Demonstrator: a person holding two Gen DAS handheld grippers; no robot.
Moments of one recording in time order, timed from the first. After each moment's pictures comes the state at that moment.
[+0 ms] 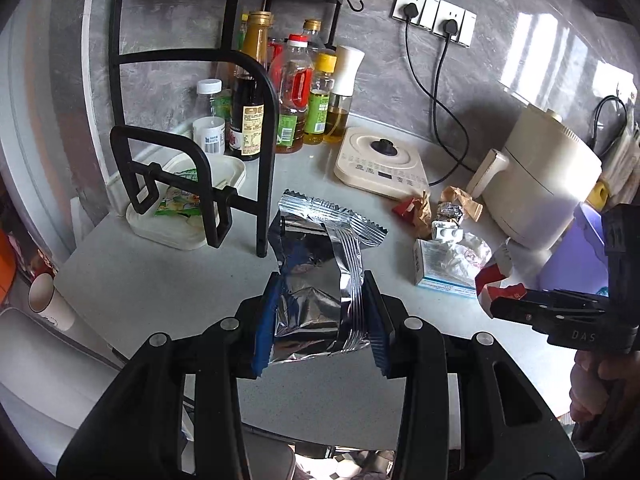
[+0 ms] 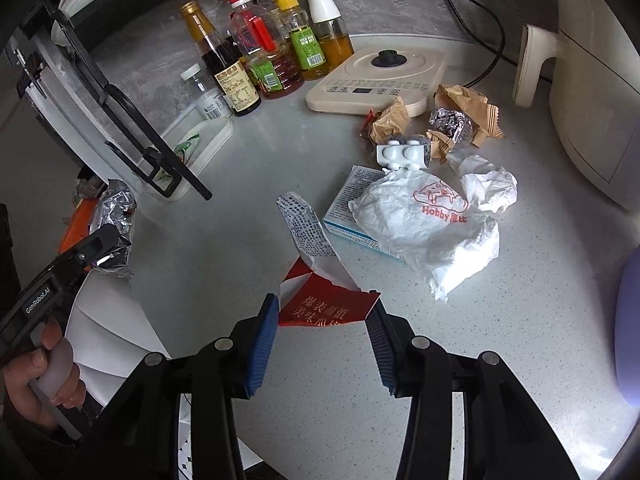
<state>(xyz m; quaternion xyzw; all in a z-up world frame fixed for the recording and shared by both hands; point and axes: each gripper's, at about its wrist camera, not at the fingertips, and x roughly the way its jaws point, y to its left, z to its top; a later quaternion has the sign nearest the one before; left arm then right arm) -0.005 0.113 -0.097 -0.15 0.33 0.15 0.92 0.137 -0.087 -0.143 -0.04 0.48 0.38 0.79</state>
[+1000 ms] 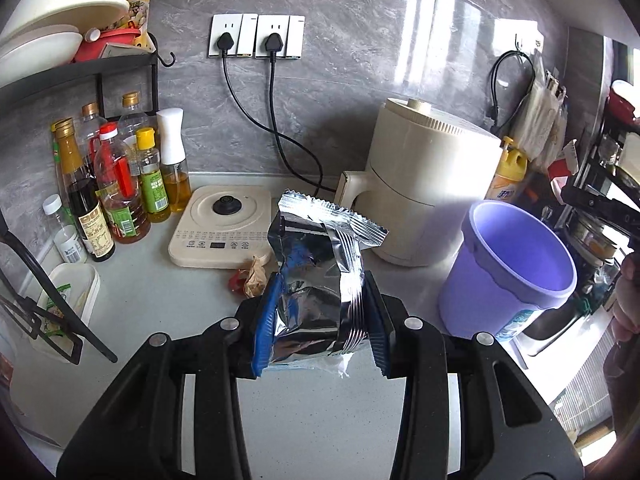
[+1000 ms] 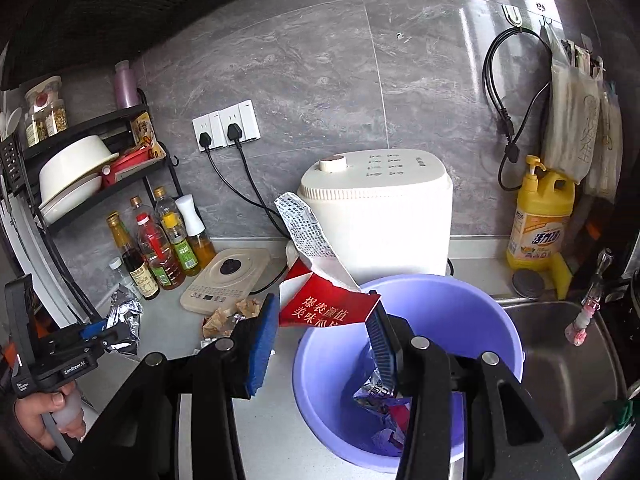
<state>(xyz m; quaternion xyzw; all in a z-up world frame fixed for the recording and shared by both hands) 0.100 -0.029 -0.031 -0.06 0.30 -0.01 0.95 0.168 -0.326 0.012 0.03 0.26 0.20 0.94</state>
